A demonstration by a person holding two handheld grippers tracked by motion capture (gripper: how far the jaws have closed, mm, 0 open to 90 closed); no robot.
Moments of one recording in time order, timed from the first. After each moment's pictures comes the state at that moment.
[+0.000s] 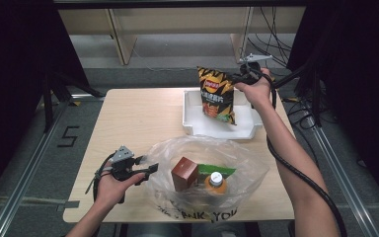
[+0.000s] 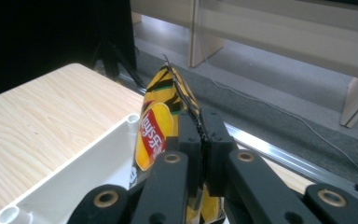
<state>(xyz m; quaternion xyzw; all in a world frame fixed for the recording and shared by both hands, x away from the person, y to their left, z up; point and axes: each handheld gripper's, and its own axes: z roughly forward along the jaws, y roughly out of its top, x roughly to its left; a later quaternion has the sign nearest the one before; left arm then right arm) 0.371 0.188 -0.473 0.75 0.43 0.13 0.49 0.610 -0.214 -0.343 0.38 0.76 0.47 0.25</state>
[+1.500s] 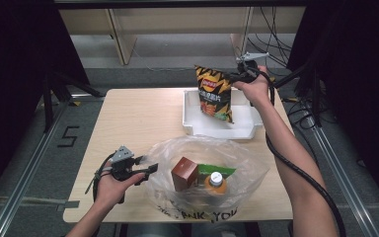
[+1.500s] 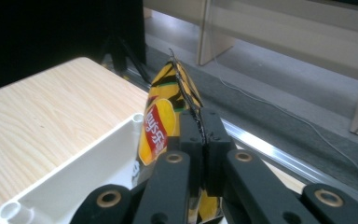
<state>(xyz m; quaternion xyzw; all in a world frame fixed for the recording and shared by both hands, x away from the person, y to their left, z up) 0.371 0.189 -0.473 0.75 0.43 0.13 0.49 0.619 -0.210 -0.341 0.36 0.77 0.46 0.24</state>
